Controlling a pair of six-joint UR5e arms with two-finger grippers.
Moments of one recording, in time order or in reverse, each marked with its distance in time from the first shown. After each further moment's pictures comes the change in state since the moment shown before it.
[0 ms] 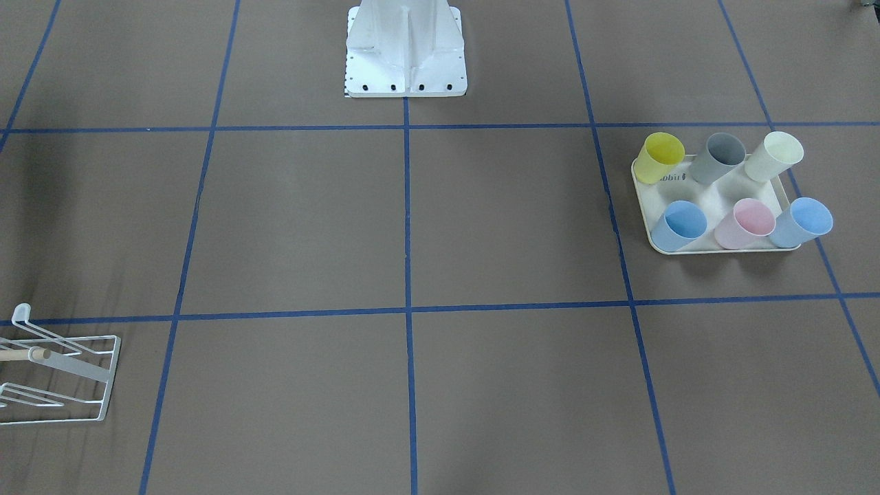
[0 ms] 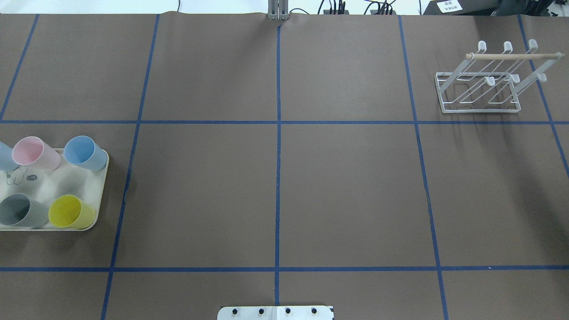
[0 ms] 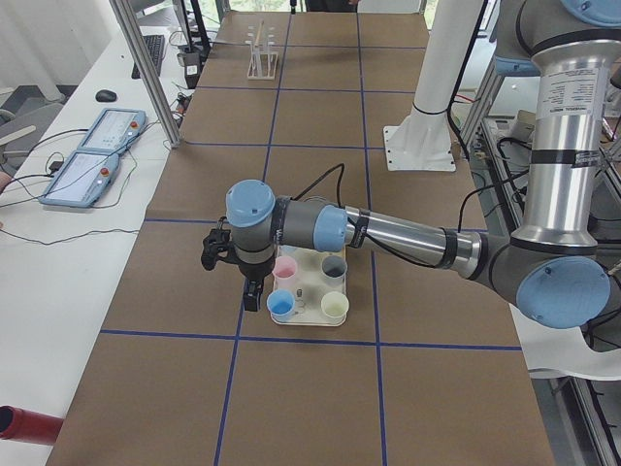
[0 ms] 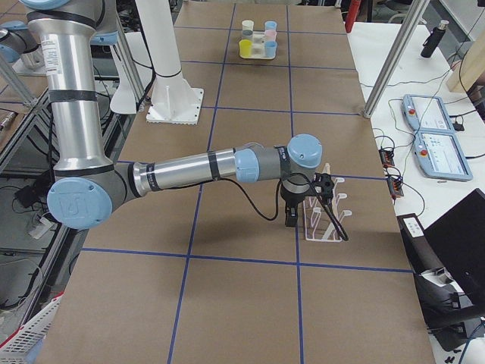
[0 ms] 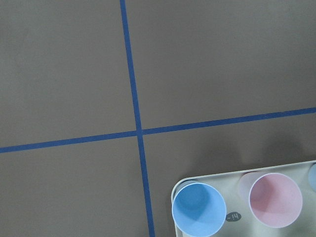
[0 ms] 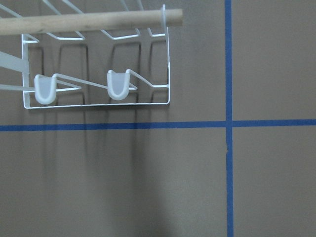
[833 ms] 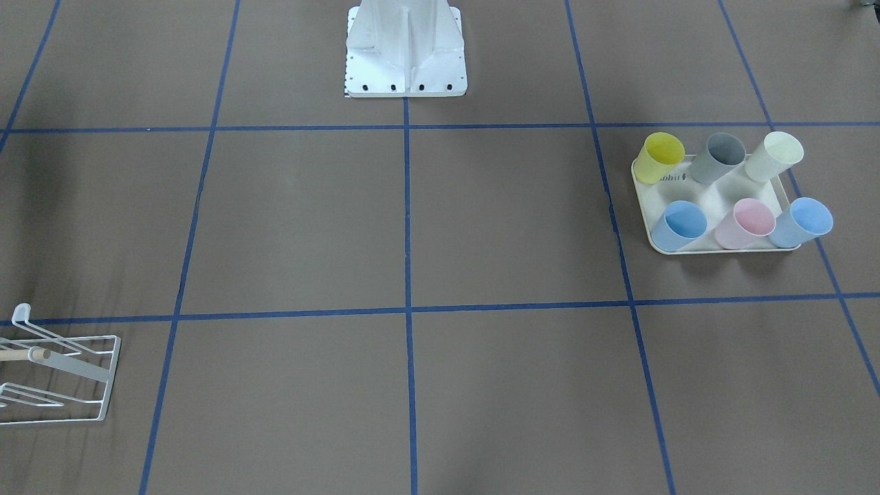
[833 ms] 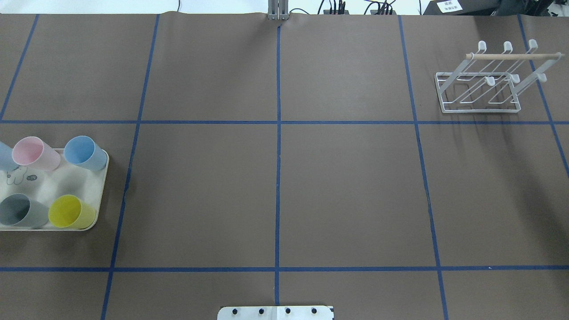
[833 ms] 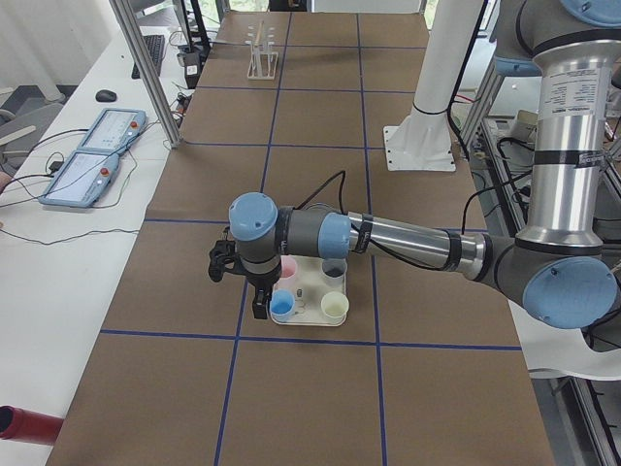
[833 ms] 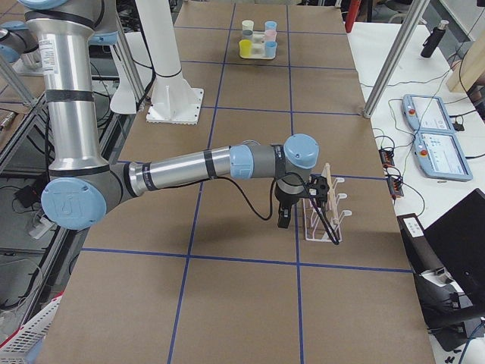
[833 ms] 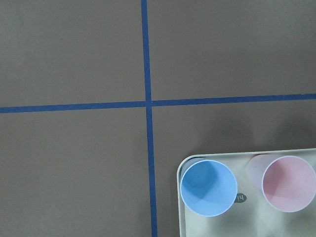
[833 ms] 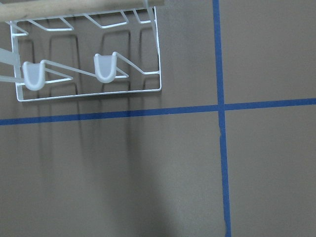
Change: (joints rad) left arm 0.001 0.029 -0.003 0.004 -0.027 0.008; right arm 0.009 -0.023 0.038 -0.046 0.000 0.008
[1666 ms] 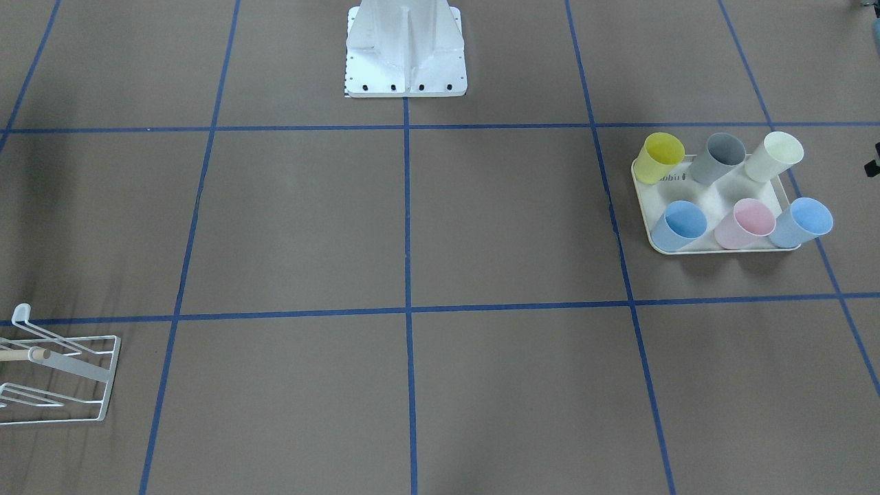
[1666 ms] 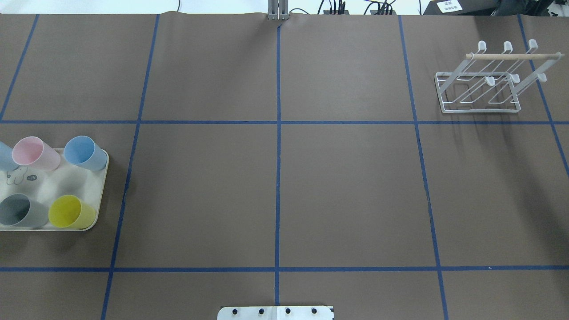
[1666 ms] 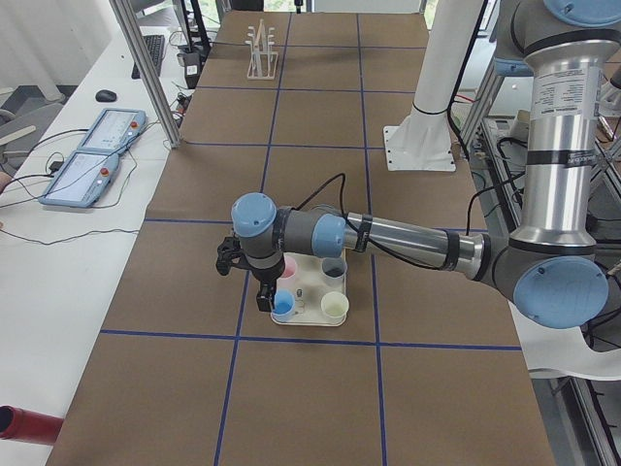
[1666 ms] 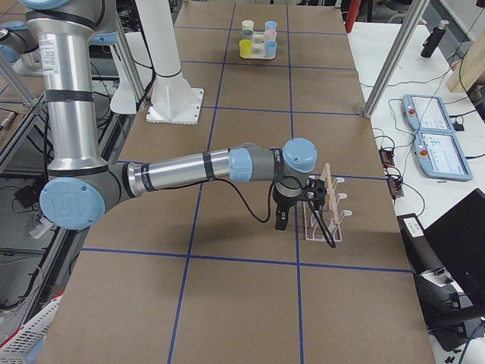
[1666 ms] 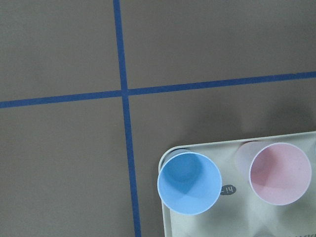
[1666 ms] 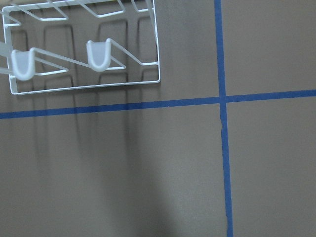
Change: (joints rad) left arm 0.140 0.009 0.008 -0.044 0.002 -0.051; right arm -0.014 -0.012 -0.011 0.006 0.010 0.002
